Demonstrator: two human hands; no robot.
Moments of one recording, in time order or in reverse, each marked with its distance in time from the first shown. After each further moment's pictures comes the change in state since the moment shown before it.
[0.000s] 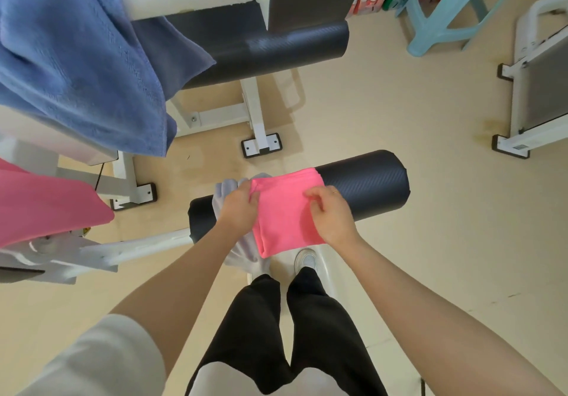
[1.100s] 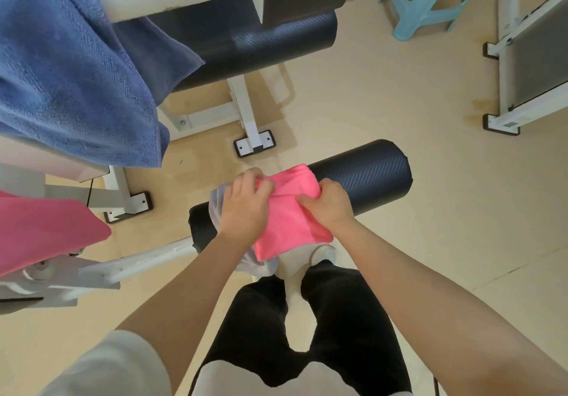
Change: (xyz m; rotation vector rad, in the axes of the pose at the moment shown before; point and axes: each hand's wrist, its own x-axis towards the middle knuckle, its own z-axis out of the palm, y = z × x) left_hand -0.005 0.005 0.000 0.429 0.296 0.520; right_hand 0.029 0.000 0.015 -0.101 0.050 0.185
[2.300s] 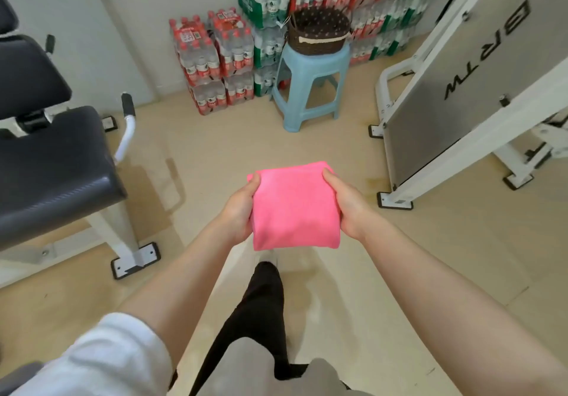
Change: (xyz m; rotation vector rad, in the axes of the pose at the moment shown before) left_hand 0.375 0.478 0.066 -1.561 -0.460 -0.687; right_hand 0.226 0.231 -0.512 1.090 -0.086 0.193
